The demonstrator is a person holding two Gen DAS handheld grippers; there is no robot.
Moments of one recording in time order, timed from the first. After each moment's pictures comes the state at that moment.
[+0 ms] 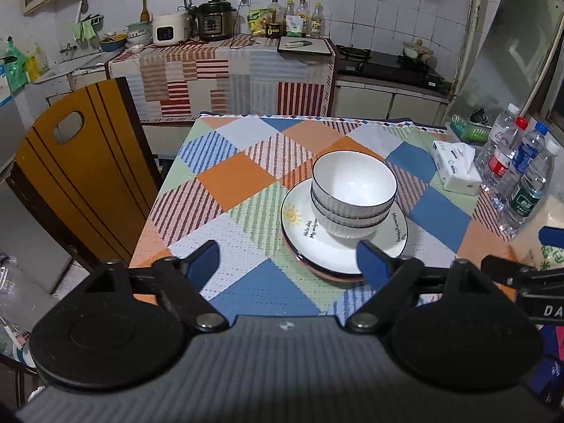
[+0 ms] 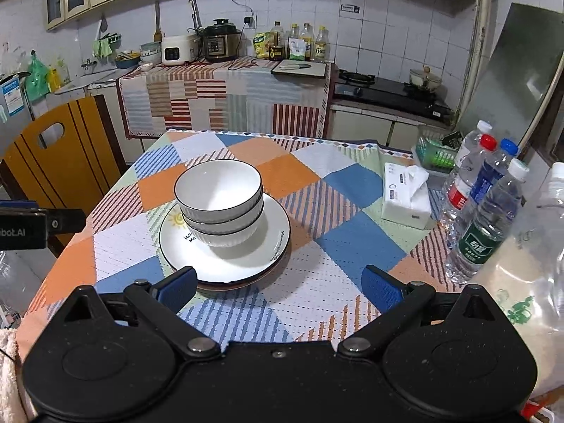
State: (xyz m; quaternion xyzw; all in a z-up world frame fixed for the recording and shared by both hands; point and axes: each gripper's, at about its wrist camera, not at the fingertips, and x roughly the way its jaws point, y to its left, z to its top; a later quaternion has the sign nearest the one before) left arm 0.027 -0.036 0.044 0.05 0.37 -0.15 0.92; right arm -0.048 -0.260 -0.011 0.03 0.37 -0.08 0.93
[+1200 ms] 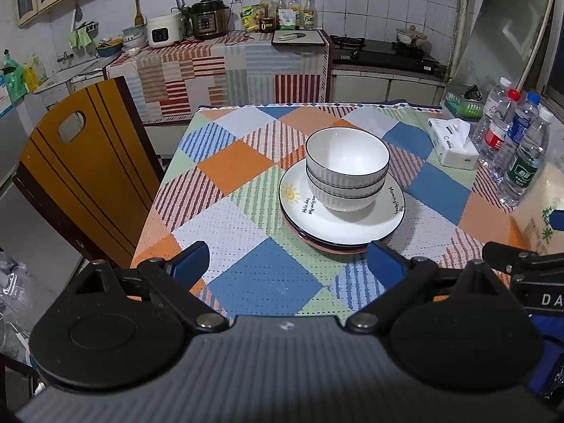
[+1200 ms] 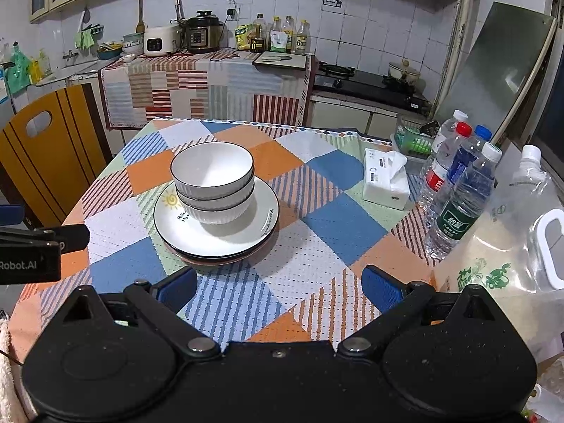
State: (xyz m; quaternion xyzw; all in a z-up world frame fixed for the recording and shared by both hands) left arm 0.002 -0.035 0.034 0.08 0.37 -0.16 0.91; right arm -0.069 -0.234 -0.010 0.02 0.38 -0.12 0.92
